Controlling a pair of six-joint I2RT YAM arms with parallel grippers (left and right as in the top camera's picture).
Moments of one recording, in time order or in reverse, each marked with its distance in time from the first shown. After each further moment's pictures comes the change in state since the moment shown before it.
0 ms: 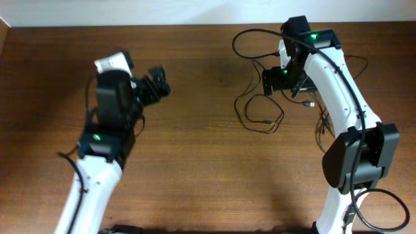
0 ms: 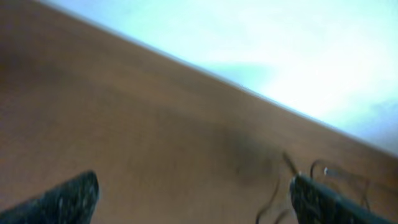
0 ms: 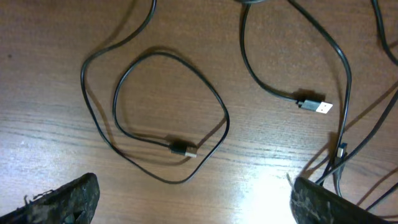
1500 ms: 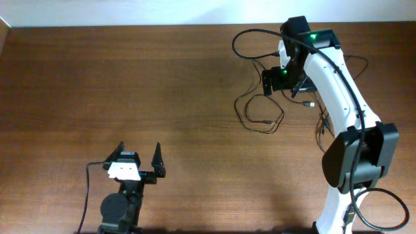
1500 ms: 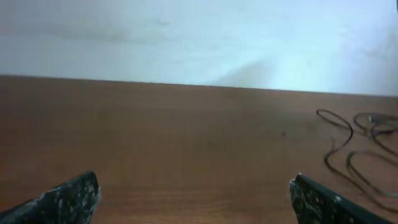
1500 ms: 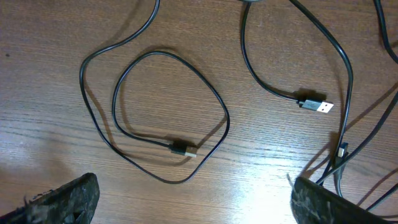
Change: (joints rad) left arm 0.003 -1.184 -0.962 0.164 -0.043 0.407; right arm 0.000 0.003 0.000 0.000 0.000 0.000
